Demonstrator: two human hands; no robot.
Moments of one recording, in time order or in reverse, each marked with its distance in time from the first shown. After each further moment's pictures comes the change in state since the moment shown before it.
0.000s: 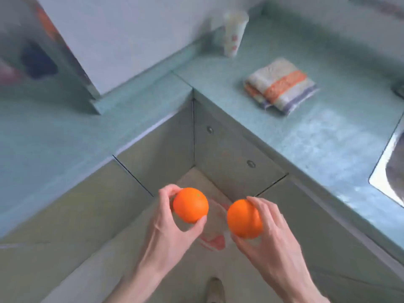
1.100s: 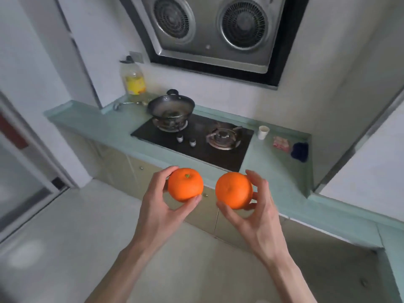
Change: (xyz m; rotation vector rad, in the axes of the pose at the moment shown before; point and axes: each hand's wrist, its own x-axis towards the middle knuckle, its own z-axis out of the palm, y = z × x) left_hand -0.328 0.227 -0.290 0.092 1.262 -0.209; right_hand -0.147 -0.385 -0.084 0.512 -0.583 -1.039
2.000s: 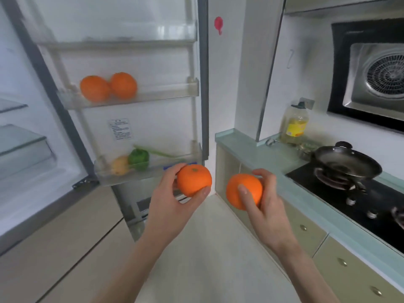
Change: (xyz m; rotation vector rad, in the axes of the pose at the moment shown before) left_hand -0.044 -0.073 -0.490 0.274 0.601 -0.071; right_hand -0.030 -0.321 0.396 0.333 -0.510 -0.289
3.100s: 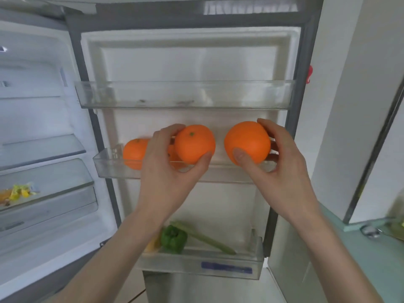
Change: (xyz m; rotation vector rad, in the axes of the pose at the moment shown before) left_hand 0.287 0.004 -0.073 0.289 0.498 0.240; right_hand 0.333 -0.114 0.120 0.197 -0.117 -0.475
